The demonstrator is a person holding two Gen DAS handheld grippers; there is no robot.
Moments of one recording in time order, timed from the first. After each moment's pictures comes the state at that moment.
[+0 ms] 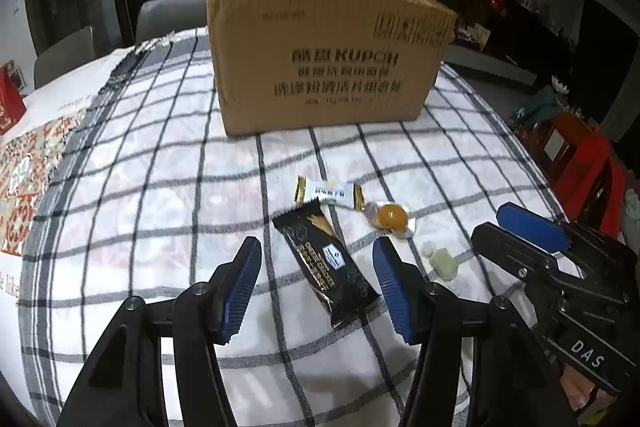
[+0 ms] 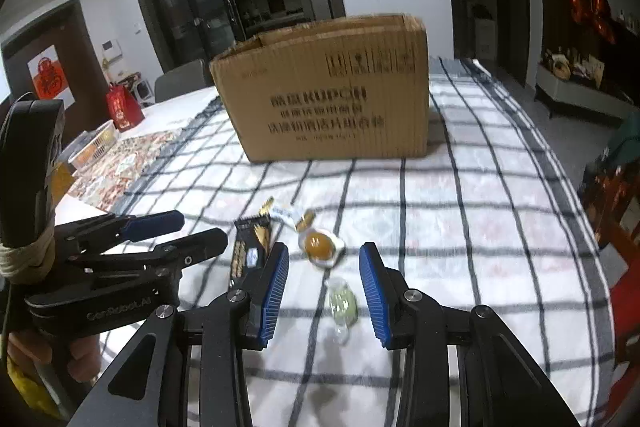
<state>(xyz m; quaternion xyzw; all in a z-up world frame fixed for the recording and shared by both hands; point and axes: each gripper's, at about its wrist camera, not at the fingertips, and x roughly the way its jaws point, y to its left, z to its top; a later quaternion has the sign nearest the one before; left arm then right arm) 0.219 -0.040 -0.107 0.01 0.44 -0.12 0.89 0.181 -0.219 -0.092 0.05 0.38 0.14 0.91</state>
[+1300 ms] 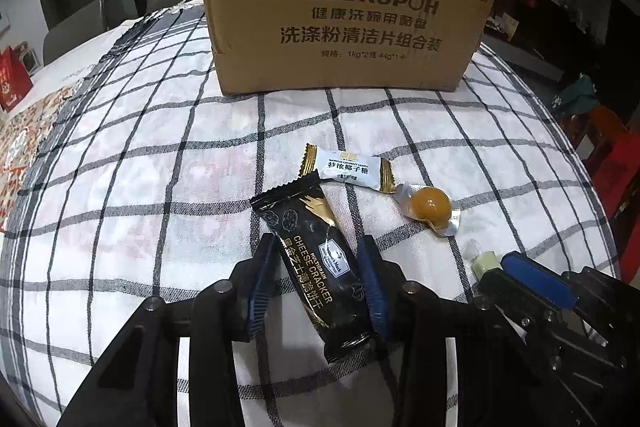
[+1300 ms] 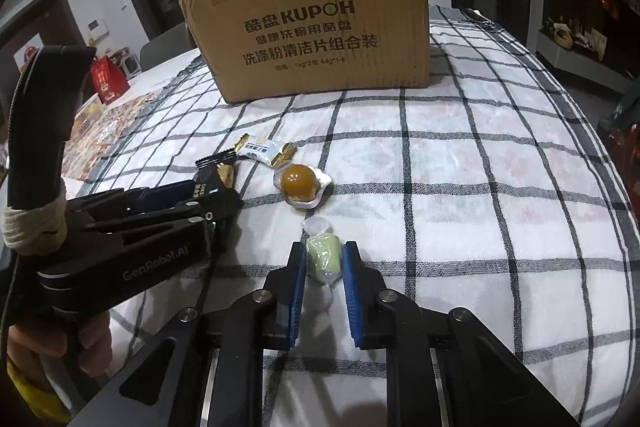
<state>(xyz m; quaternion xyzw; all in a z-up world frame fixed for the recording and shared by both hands) 0.244 -0.051 -0.154 0.00 0.47 -0.08 0.88 0.191 -0.216 -0.141 0.05 0.44 0.13 0.89</state>
